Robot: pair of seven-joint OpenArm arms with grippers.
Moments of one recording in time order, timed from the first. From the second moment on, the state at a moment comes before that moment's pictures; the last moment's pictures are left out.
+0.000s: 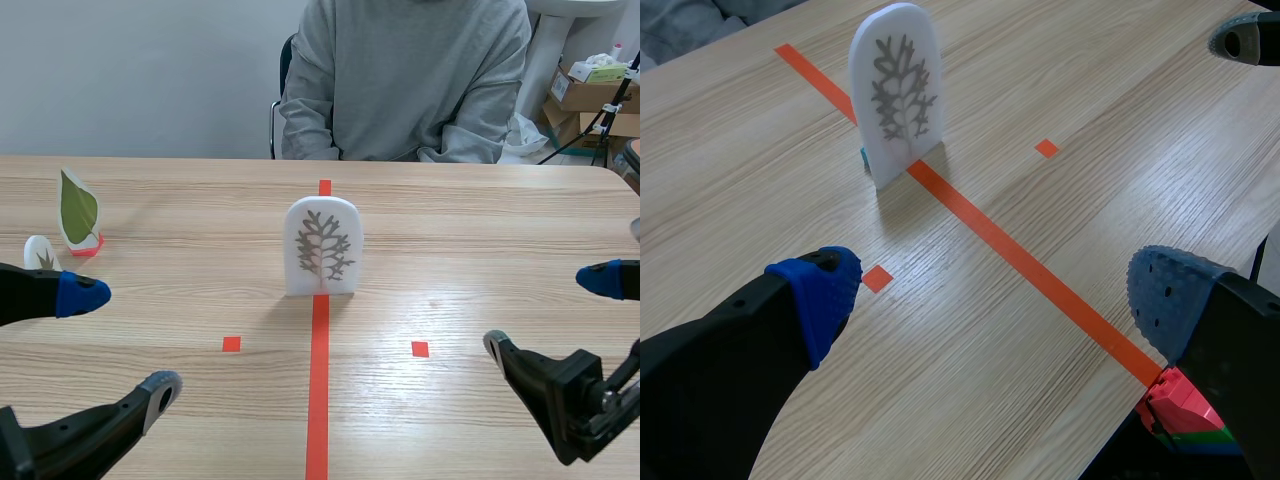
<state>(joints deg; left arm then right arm) 52.6 -27.0 -12.9 127.8 -17.9 -36.5 5.4 -43.9 30.5 12.4 114.6 16.8 25.3 -3.6</state>
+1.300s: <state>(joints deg) 52.6 -27.0 -12.8 127.8 -18.0 -36.5 5.4 -4.8 38.9 -8.0 95.5 16.1 30.2 -16.7</state>
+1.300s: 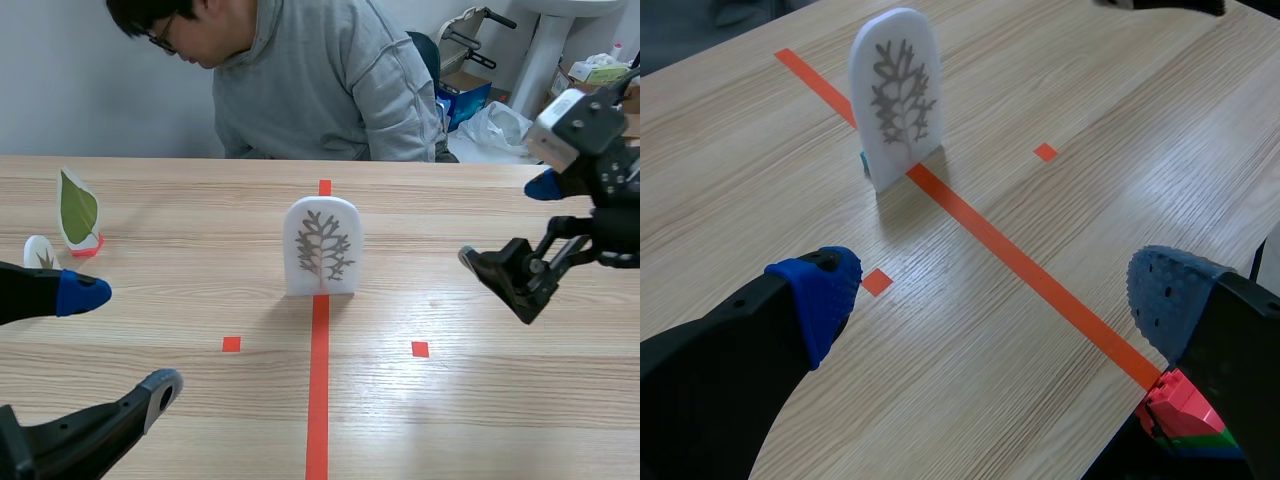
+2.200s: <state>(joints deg) 52.6 -25.9 -12.8 127.8 -17.9 -36.2 5.8 26.4 15.4 -39.2 60.3 4.2 35.6 -4.9</state>
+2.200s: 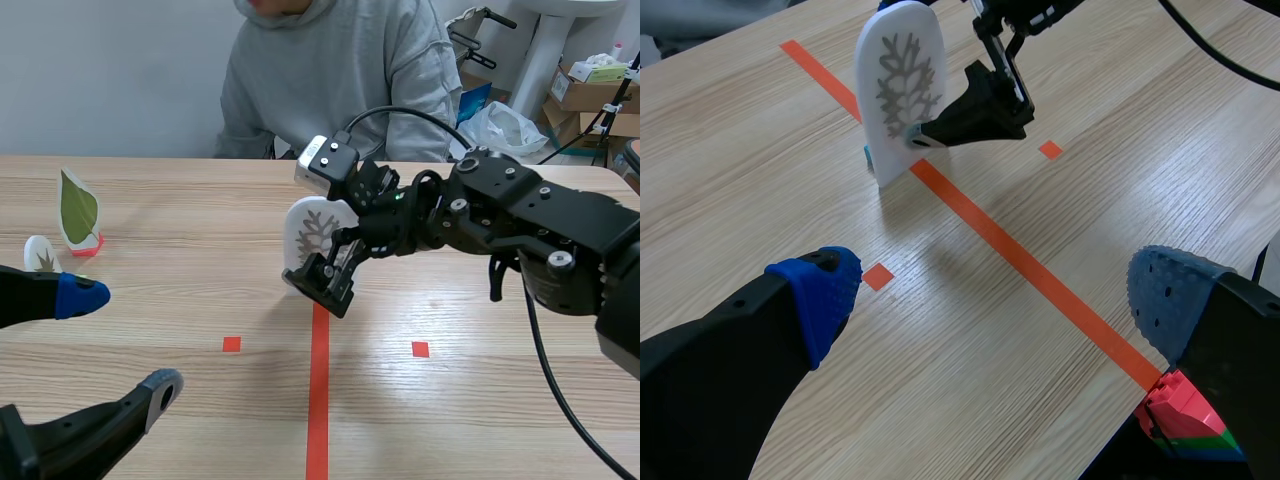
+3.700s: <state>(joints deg) 52.6 -25.9 -12.8 127.8 -17.9 -36.2 5.8 25.9 15.4 -39.7 59.6 4.1 35.2 -6.1</state>
